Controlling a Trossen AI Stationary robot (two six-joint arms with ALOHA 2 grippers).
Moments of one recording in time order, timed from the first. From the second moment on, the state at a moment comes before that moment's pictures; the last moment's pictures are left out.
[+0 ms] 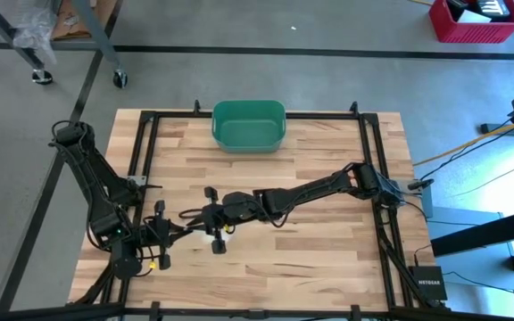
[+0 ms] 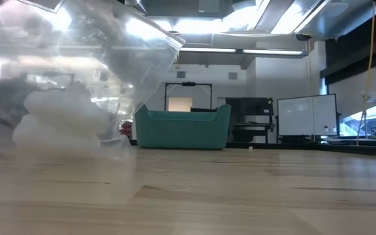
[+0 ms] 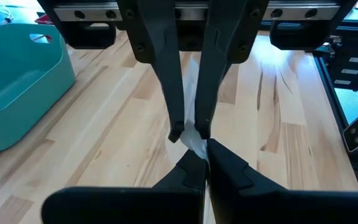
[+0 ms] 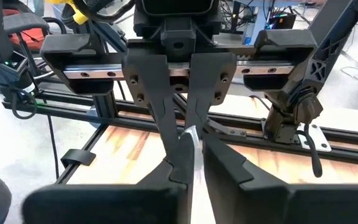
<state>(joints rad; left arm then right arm) -1.05 1.19 0.85 -0.61 -1.10 -0.91 0.22 2.21 1.82 0.16 -0.02 -0.01</state>
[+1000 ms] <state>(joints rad) -1.05 1.19 0.85 -0.61 -1.10 -0.91 0.22 2.20 1.82 0.10 -0.04 -0.01</state>
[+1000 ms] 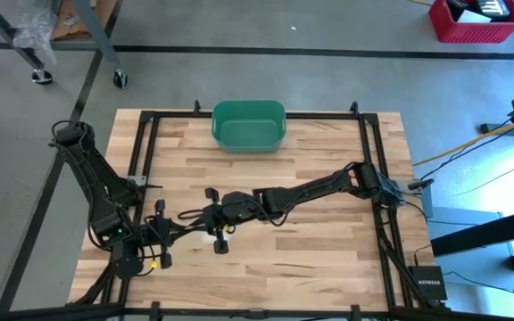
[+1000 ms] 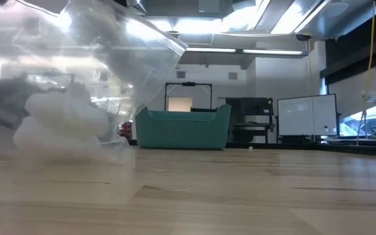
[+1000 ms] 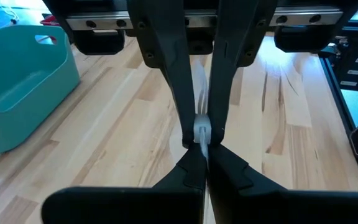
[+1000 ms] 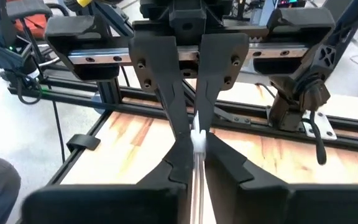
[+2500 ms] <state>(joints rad) -0.88 1.19 0.84 -0.59 -0.86 -1.01 0.24 2.19 1.82 -0.15 0.02 -0.04</state>
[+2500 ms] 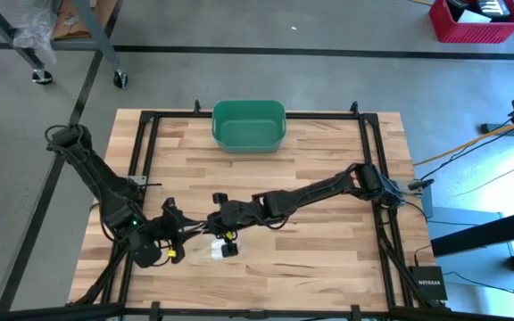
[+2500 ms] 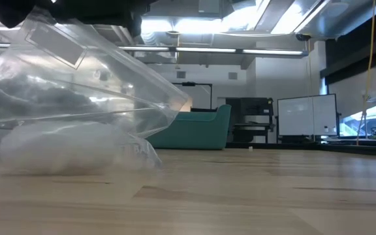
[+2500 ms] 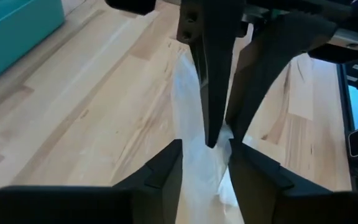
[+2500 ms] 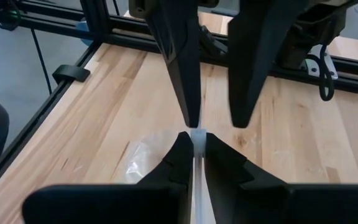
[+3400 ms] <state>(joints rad) -0.83 1.22 0.84 -0.73 -0.92 -1.06 0.24 2.18 1.82 -0.34 0.19 0.00</state>
